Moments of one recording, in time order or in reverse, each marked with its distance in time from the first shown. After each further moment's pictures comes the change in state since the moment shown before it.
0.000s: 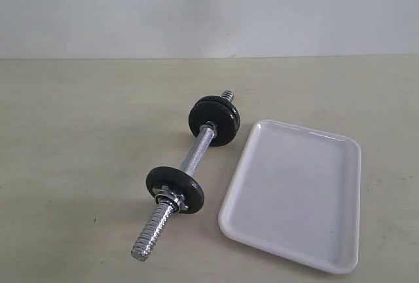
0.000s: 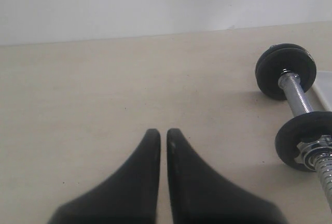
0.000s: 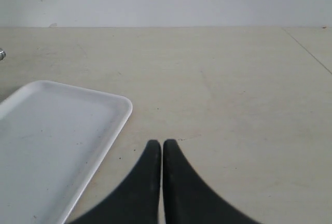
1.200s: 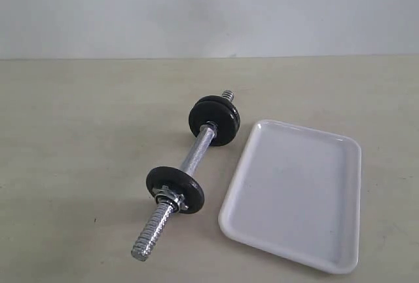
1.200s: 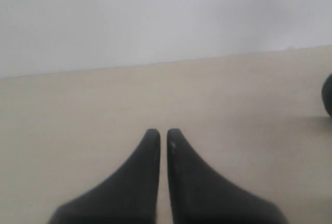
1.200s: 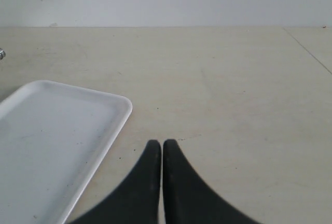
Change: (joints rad) left arm 0.185 -0.133 0.000 0.008 0.038 0.097; right arm 0.000 0.000 0.000 0.000 0.002 0.000
